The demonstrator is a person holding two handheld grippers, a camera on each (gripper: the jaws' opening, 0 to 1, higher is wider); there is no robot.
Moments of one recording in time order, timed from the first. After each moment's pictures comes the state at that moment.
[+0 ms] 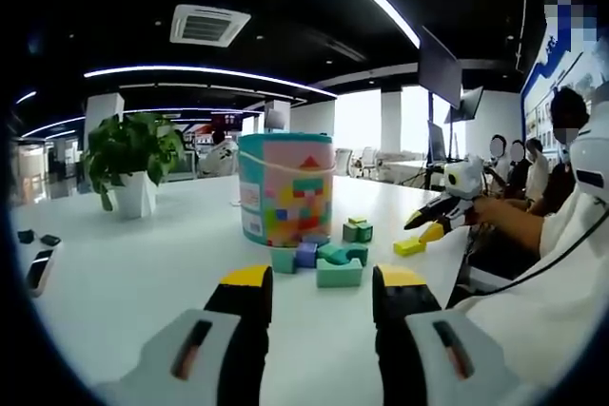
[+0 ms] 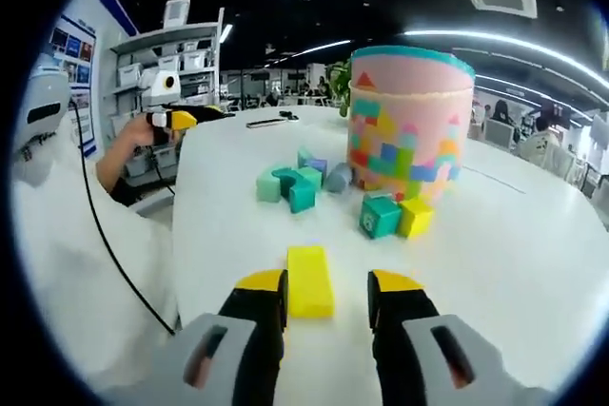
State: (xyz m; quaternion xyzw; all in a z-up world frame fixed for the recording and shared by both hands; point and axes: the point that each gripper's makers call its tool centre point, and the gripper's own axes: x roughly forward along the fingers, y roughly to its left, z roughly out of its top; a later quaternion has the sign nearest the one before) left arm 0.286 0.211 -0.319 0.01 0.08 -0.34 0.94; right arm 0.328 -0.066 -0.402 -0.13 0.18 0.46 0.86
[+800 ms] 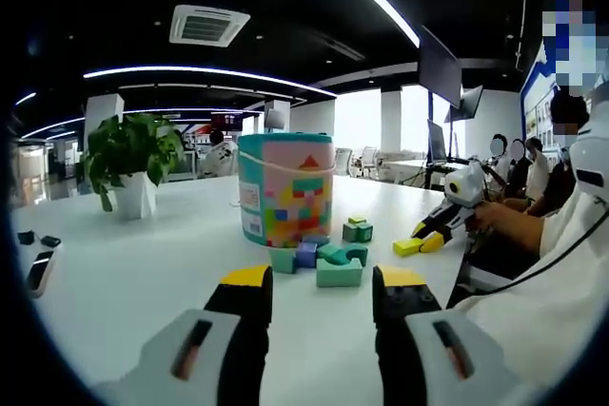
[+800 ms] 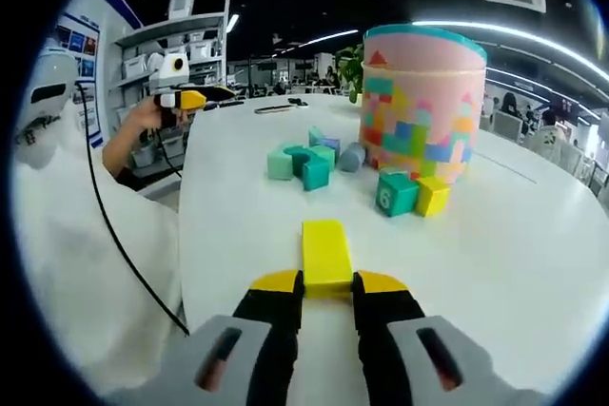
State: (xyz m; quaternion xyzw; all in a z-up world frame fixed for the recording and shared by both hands) left arm 0.286 0.211 -0.319 0.01 0.08 -0.34 0.94; right arm 0.311 -0.053 -0.419 -0.14 0.20 0.47 0.85
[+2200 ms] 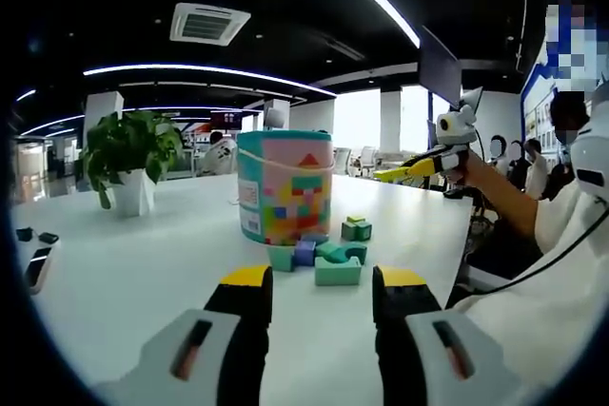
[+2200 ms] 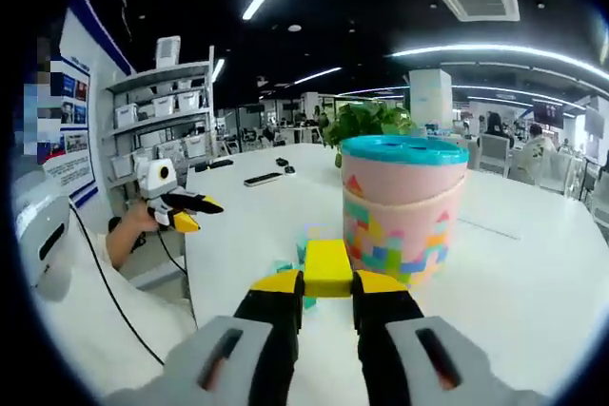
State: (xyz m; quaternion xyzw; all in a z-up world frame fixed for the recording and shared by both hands) left arm 0.286 0.209 -0.323 0.01 0.08 -0.35 0.93; right arm 0.359 -0.034 -0.273 -0.06 0.14 0.47 0.87
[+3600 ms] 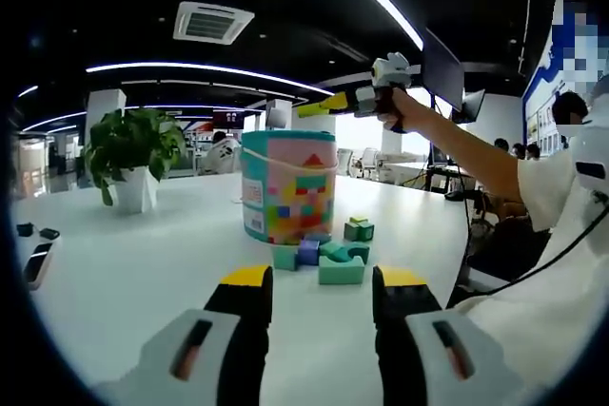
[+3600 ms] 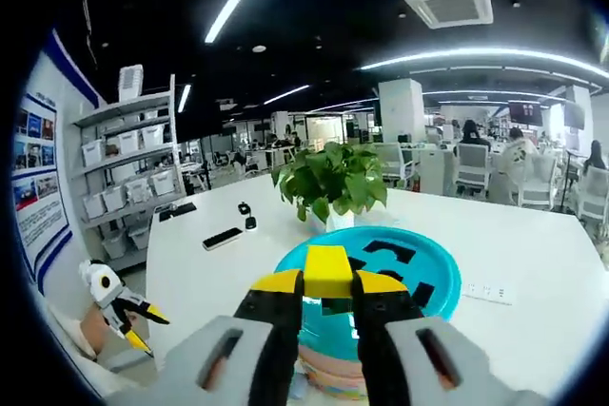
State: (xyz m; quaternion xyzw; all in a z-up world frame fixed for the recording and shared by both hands) left arm 0.287 0.216 -0.323 0.00 0.09 -0.34 0.94; right arm 0.504 0.036 -0.167 -0.01 0.13 0.41 0.90
